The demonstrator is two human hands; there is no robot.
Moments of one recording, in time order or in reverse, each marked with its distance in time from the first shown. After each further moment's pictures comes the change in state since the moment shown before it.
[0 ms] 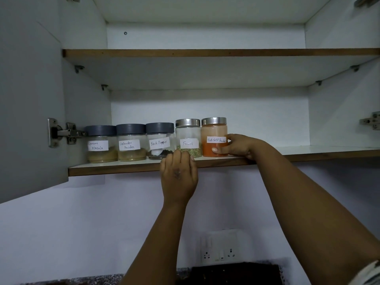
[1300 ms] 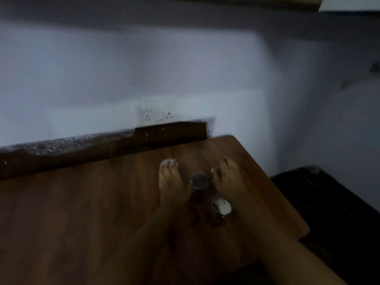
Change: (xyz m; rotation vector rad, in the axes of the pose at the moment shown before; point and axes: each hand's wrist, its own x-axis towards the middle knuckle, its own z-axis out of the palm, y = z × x) left_hand -0.370 0.153 -0.146 -0.368 -1.184 -0.472; right_hand -0.364 0.309 0.188 -0.624 0.362 0.278
